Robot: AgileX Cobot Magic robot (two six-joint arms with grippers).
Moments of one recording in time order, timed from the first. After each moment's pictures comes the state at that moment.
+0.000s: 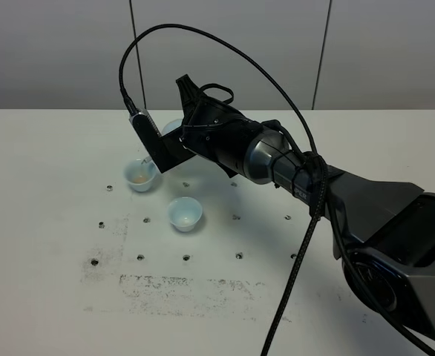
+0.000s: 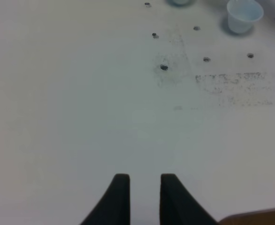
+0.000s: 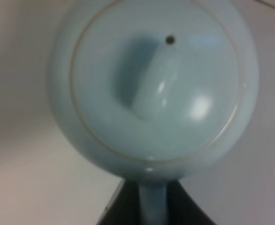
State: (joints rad) left arm -0.07 0.00 -0.46 -0.06 1.07 0.09; right arm 0.71 2.47 -2.16 -0.75 0.72 -0.98
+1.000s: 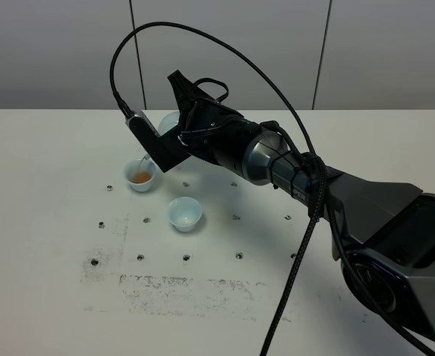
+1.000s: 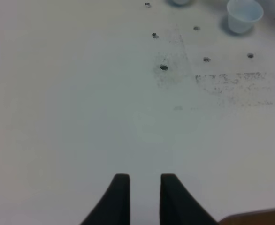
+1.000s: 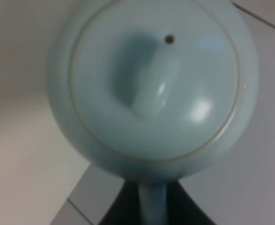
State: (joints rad) left arm -0.07 0.00 -0.46 -0.06 1.07 0.09; right arm 0.72 2.47 -2.16 -0.84 0.68 -1.01
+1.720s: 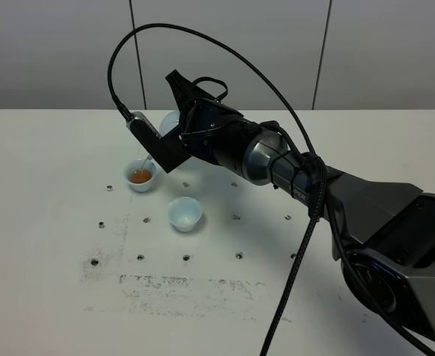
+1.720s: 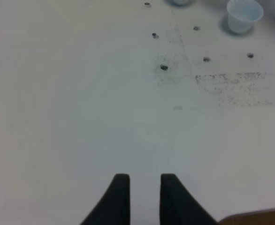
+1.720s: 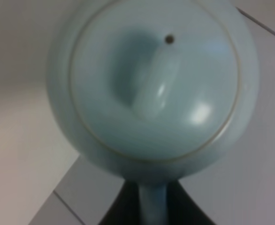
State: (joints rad) left arm -0.07 0.00 -0.46 -0.06 1.07 0.09; right arm 0.72 2.47 -2.16 -0.87 0.67 -1.04
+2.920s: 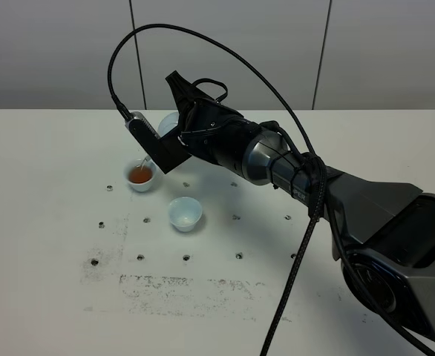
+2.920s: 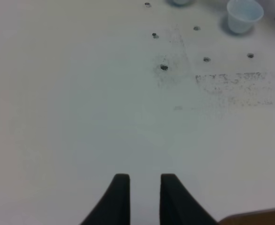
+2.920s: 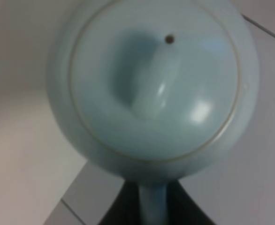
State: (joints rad) left arm -0.07 0.00 -0.46 -0.06 1.07 0.09; right arm 0.72 2.47 -2.16 -0.83 0.67 -1.04
